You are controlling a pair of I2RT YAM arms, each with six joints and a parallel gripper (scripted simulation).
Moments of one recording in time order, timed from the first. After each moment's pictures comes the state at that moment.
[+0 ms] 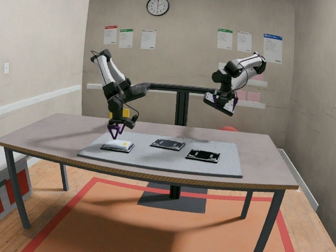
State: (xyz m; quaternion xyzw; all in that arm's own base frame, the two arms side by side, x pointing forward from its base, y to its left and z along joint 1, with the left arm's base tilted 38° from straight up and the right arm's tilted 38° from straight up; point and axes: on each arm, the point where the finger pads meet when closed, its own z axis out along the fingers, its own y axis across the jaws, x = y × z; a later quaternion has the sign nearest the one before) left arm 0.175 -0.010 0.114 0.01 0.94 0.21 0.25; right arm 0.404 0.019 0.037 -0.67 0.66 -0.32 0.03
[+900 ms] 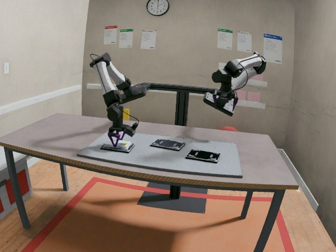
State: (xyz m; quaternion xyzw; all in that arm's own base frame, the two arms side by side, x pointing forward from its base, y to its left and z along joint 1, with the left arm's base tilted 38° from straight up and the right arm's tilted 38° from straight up) left arm 0.175 -0.010 0.114 0.01 0.94 0.21 0.25; right arm 0.422 0.003 0.002 -0.67 0.66 -0.32 0.03
